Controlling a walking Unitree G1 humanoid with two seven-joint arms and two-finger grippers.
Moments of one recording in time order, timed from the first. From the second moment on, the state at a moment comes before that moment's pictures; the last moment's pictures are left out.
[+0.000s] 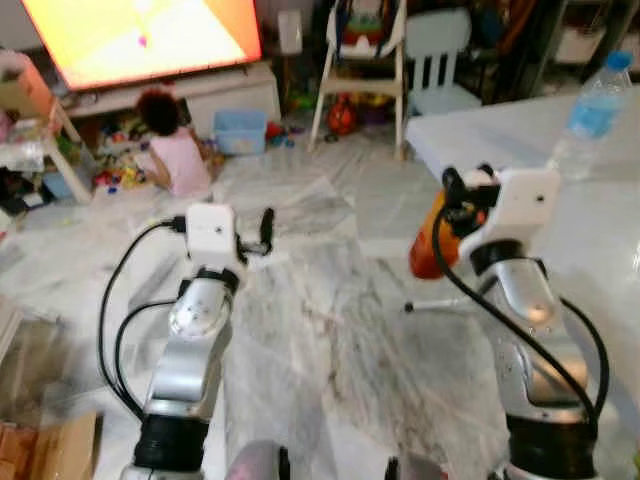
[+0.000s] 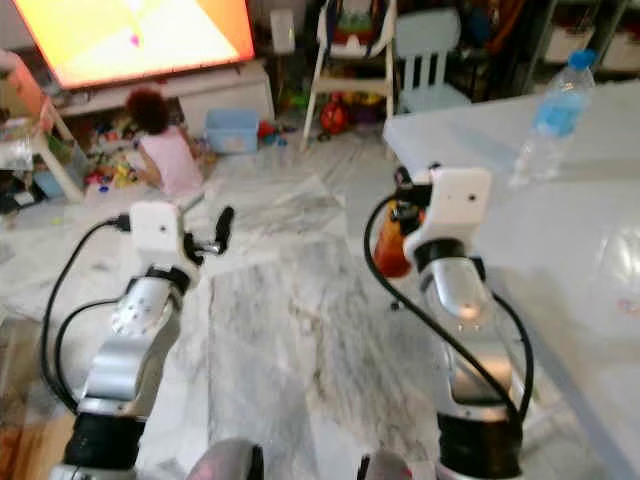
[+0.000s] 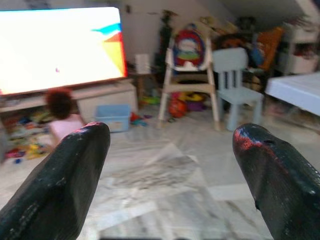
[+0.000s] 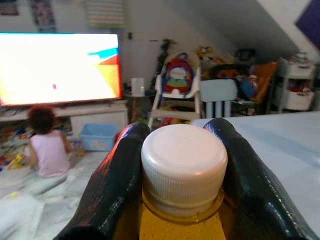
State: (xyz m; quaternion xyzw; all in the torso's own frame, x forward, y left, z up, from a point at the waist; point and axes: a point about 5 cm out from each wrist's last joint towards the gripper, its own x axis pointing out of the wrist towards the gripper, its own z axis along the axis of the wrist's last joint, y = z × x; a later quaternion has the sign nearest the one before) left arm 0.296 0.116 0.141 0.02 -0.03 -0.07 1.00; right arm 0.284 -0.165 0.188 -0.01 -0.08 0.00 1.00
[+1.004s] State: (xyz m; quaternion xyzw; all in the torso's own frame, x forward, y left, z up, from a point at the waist) left arm 0.294 0.121 0.124 0.02 0.01 -0.04 1.00; right arm 0.285 -0.153 0.175 -0.01 -0.06 0.06 1.00
